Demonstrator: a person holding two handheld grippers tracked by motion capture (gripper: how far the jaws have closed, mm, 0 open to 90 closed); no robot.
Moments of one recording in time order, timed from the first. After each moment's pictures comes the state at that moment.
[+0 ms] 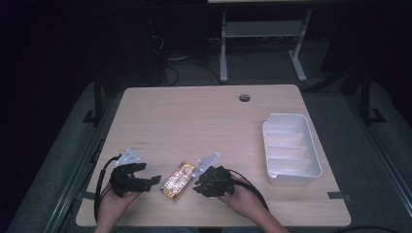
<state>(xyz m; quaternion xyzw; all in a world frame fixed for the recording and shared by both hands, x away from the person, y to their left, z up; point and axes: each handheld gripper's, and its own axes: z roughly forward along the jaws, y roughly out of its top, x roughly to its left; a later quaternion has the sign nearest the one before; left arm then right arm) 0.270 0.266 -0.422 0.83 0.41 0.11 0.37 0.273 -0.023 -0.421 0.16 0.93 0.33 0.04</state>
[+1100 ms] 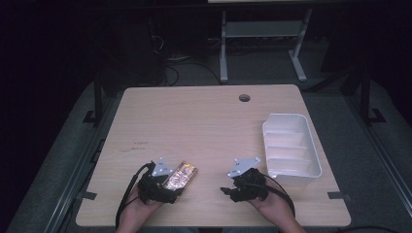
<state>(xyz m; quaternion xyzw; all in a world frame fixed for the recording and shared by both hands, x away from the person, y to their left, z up) 0.259 0.198 -0.440 0.88 0.34 0.12 0.30 0.259 -0.098 -0.424 0.23 0.91 0.34 0.10</state>
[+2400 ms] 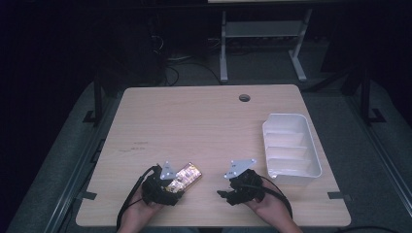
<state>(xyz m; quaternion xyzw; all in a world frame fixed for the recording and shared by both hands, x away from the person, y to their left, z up) 0.256 0.188 -0.446 0.90 0.32 0.12 0.26 0.257 -0.090 -0.427 0.22 0.91 0.34 0.09</state>
